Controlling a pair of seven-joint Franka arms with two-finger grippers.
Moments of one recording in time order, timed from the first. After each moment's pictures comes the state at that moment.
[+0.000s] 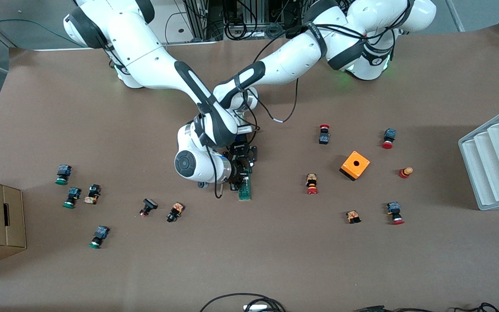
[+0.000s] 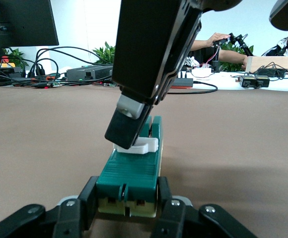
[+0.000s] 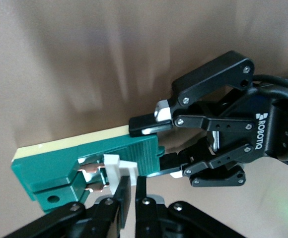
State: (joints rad) left arm -0.83 1.16 -0.45 -1.46 1.98 1.61 -2.48; right arm 0.69 0.74 -0.08 -1.59 0.70 2.31 1.86
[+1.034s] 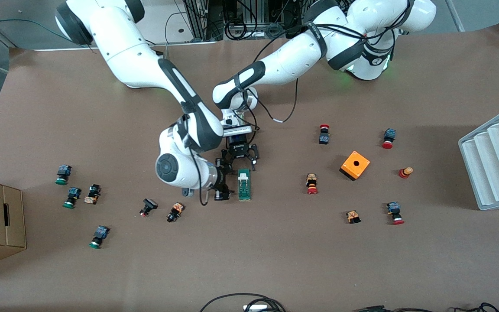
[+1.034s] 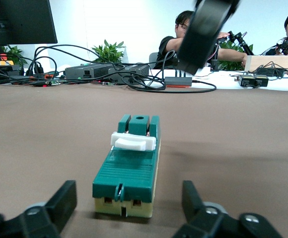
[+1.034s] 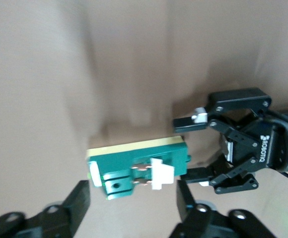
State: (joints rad) left arm -0.83 1.16 -0.45 -1.46 1.99 1.62 -2.48; right arm 0.60 0.65 -0.08 -1.57 0.56 2.24 1.81
